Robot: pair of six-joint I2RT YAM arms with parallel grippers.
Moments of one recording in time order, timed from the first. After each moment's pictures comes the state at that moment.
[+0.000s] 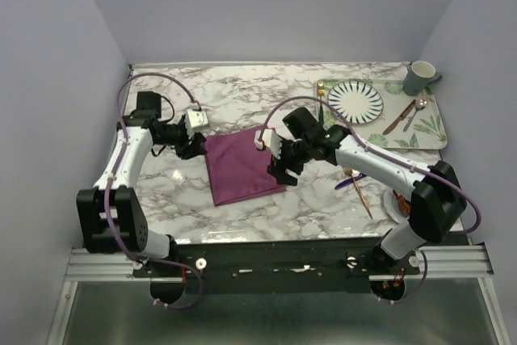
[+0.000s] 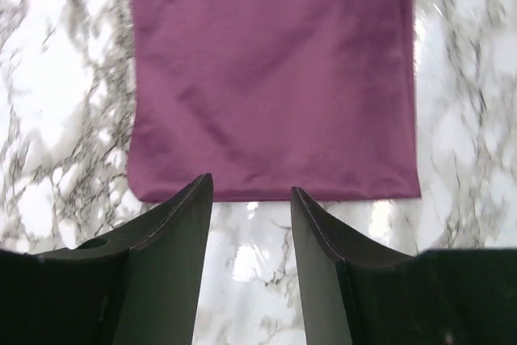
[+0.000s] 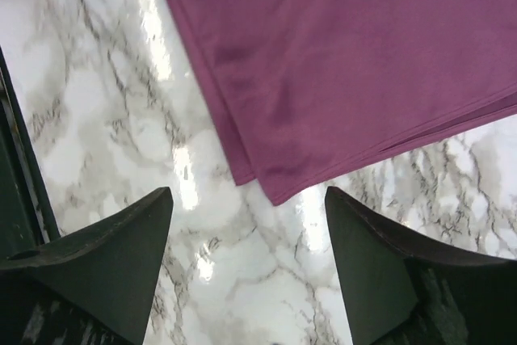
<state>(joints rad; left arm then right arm) 0.02 1.36 1.06 -0.89 0.90 1.27 0.79 1.54 1.13 -0.59 -0.36 -0.61</state>
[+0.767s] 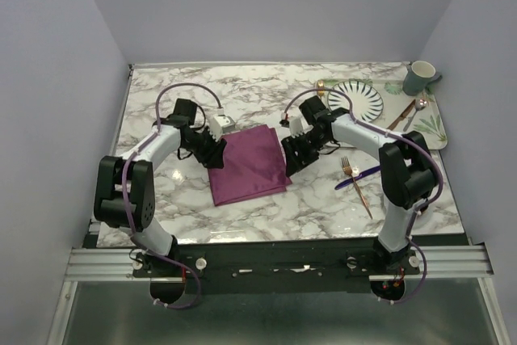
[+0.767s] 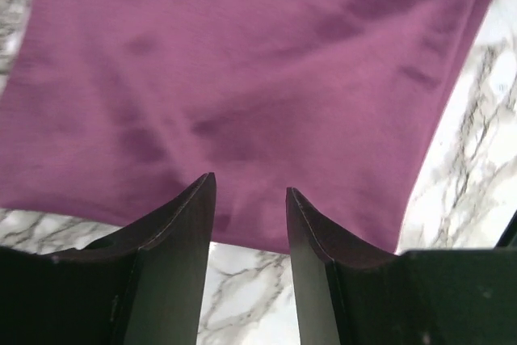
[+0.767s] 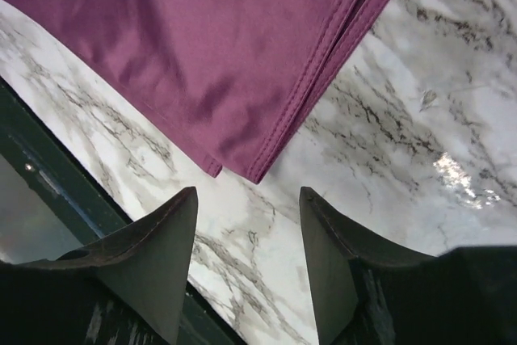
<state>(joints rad) -0.11 1.65 1.09 -0.64 0.69 0.63 0.51 1.86 1.31 -0.73 -0.54 -0.09</state>
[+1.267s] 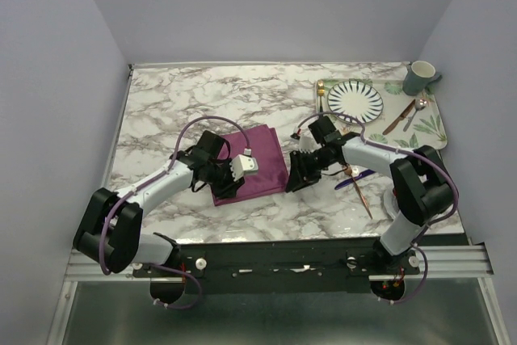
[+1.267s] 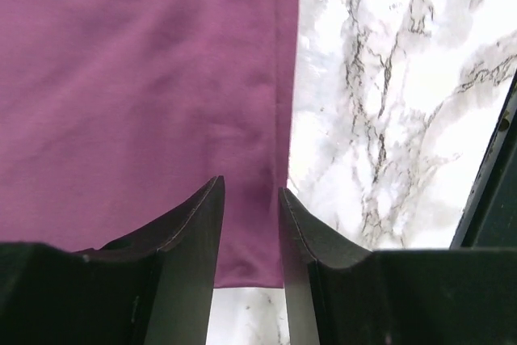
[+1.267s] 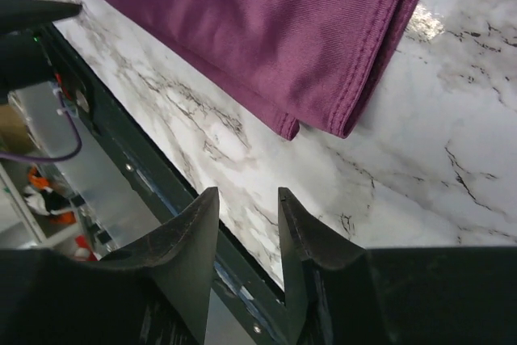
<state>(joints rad) -0.46 1.34 0.76 -0.53 0.55 0.67 0.50 1.69 0.98 -0.49 -0.70 0.23</state>
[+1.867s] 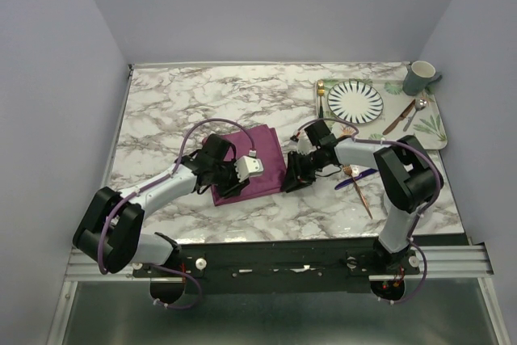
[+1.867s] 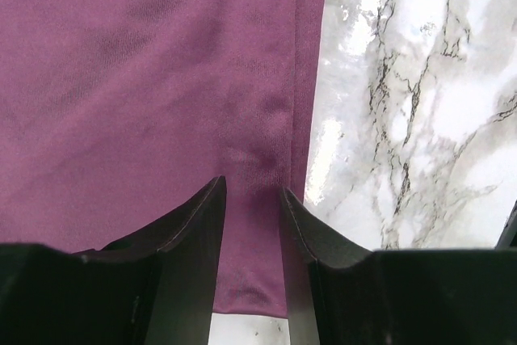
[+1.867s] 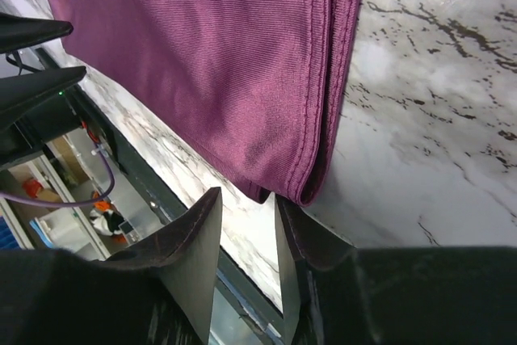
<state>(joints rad) -0.55 1.34 0.70 -0.39 0.44 0.60 0.50 1.82 0.94 -0.30 -0.72 0.44</state>
